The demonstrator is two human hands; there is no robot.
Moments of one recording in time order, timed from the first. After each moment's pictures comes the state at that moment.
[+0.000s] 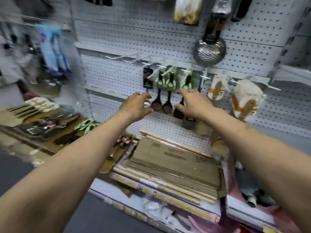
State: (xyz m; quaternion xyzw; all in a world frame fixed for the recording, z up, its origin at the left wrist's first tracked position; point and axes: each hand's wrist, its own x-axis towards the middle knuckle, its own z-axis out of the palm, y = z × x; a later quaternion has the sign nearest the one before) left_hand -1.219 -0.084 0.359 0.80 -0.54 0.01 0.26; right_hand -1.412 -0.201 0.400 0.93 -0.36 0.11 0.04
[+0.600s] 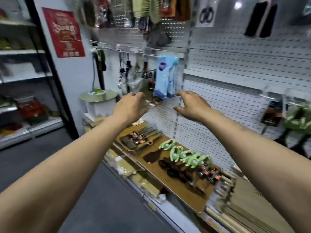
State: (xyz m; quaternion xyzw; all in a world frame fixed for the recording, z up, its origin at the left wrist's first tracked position) left_hand -0.773 0.201 0.404 0.88 -0.40 0.16 0.20; right_hand -0.917 0.011 0.435 0.97 -0.19 0.16 -0.04
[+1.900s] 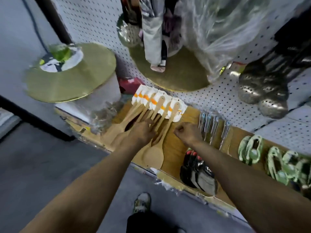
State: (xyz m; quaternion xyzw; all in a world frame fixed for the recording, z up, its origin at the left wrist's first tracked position) left_hand -0.057 0.076 0.068 0.85 -0.41 -0.29 0.14; right_hand -0.215 -0.043 0.061 0.82 -0.45 -0.04 -0.34
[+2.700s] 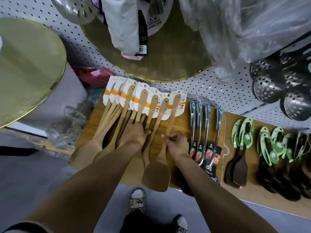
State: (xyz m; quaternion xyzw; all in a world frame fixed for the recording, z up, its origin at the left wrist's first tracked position) left_hand -0.022 -0.013 -0.056 0.87 -0.39 -0.31 0.06; right_hand -0.180 -0.041 -0.043 0.52 -0.71 0.11 -0.47
